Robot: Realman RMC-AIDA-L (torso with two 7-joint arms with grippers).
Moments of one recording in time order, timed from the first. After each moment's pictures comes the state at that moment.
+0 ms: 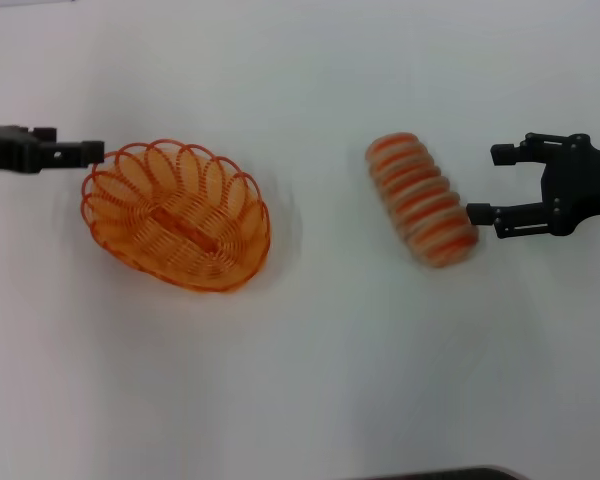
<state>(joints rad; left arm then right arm) -0.51 -2.08 0.67 1.00 2.30 1.46 -2.01 0.35 2.06 -0.71 -0.89 -2.11 -1.56 1.37</state>
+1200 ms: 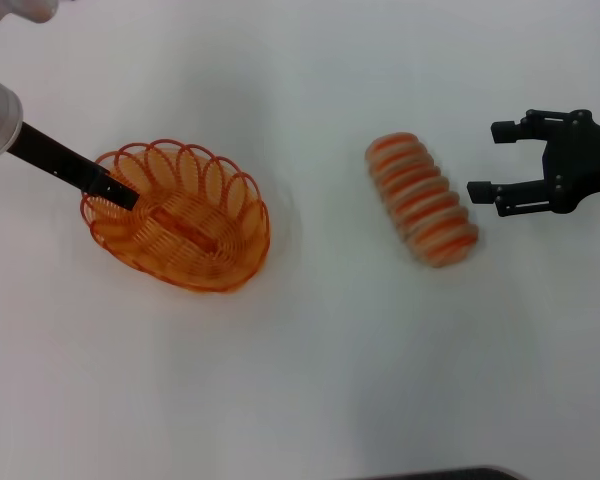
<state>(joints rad) -0.81 -2.12 0.92 0.89 2.85 1.37 -2.36 0.39 2.05 -0.69 -0.89 -2.11 -1.57 1.38</state>
